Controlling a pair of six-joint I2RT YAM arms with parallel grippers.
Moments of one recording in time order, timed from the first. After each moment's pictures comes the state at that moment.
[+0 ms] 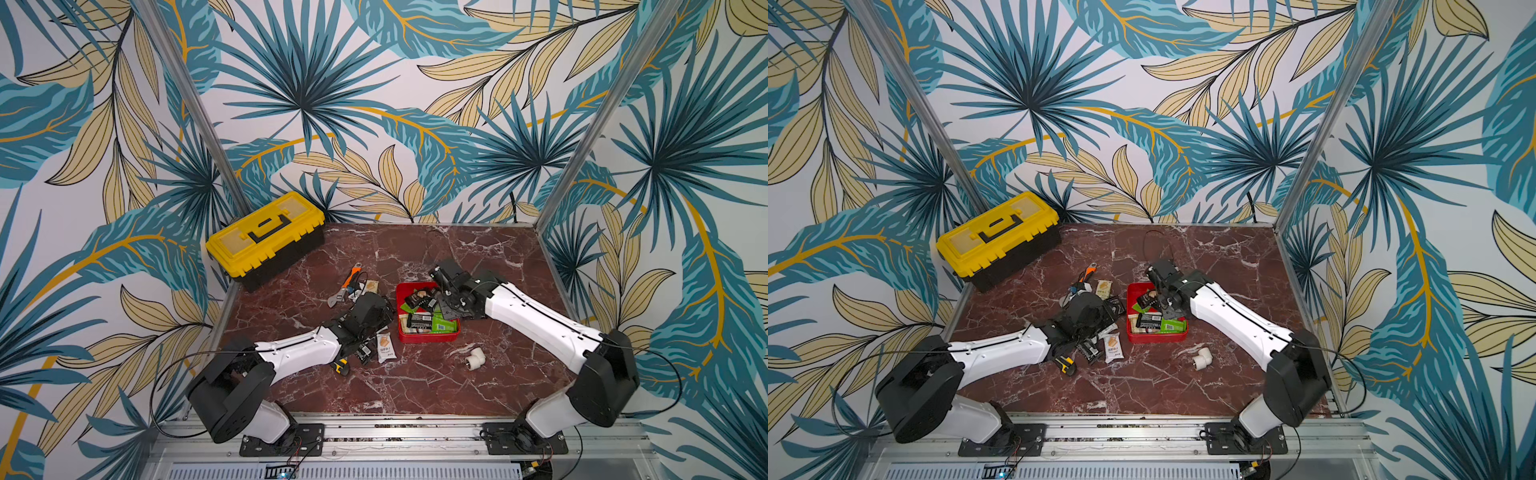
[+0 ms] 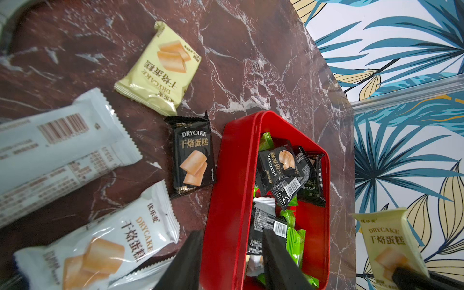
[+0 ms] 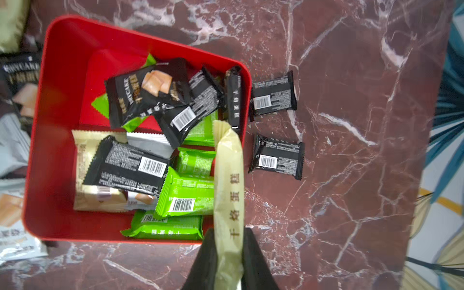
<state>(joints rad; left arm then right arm) -0.74 1.47 0.72 0.08 -0.18 -1.17 0.56 1.48 1.22 -0.94 0.35 0.41</state>
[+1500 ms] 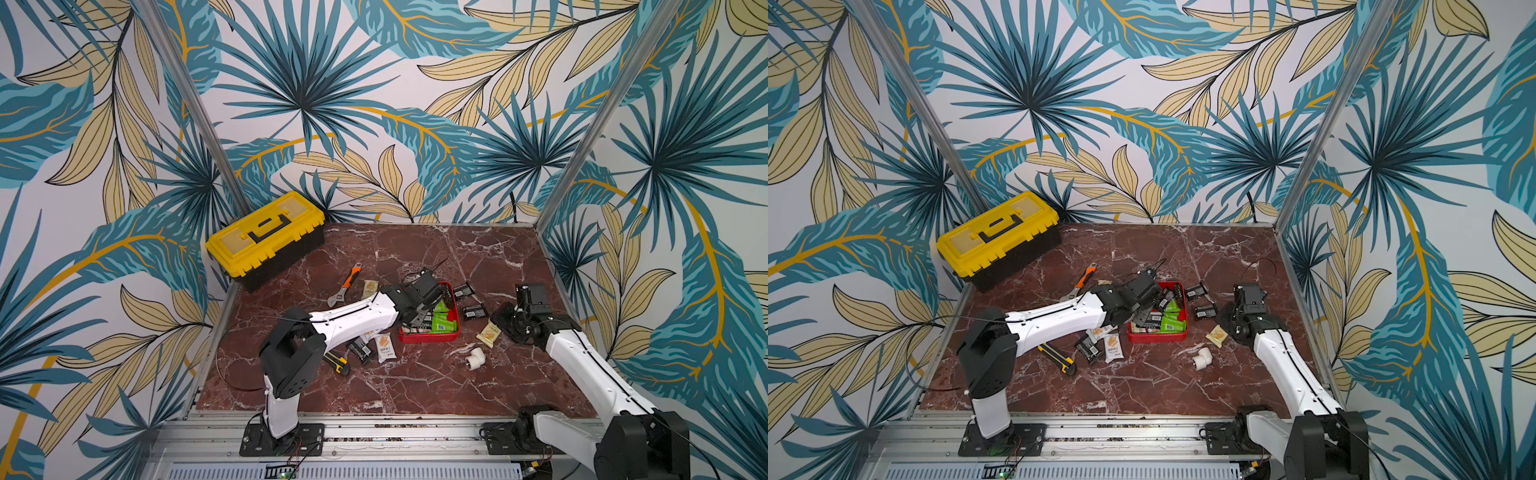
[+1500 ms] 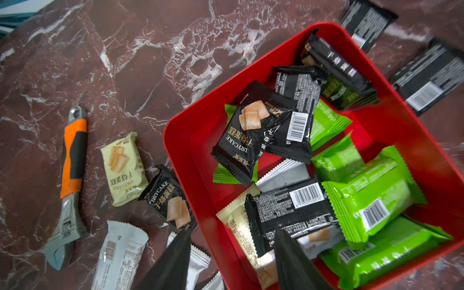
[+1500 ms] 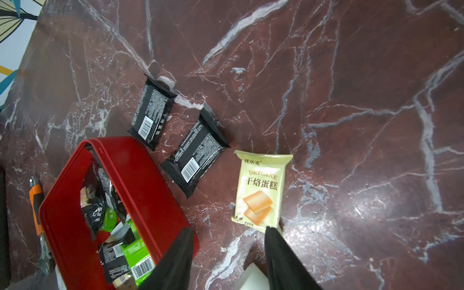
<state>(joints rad) -0.91 1.91 1.48 -0.66 -0.38 -0.30 0.03 1.11 0.72 -0.60 -0.01 0.78</state>
